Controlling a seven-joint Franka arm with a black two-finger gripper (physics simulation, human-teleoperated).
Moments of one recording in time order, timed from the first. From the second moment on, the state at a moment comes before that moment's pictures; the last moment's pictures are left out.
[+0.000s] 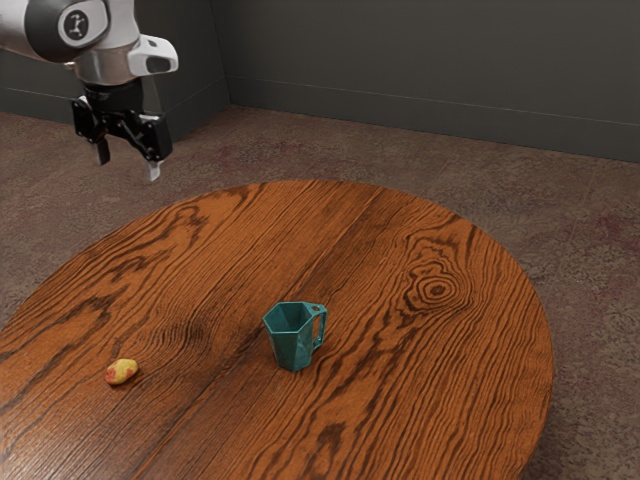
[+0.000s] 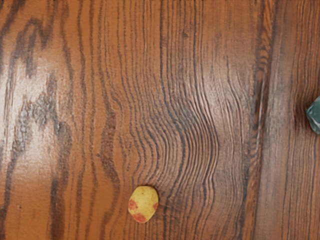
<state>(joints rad) -0.15 -0.11 0.20 -1.69 0.18 1.58 -0.05</state>
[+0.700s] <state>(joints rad) -0.38 0.16 0.08 -1.78 0.12 1.76 0.00</state>
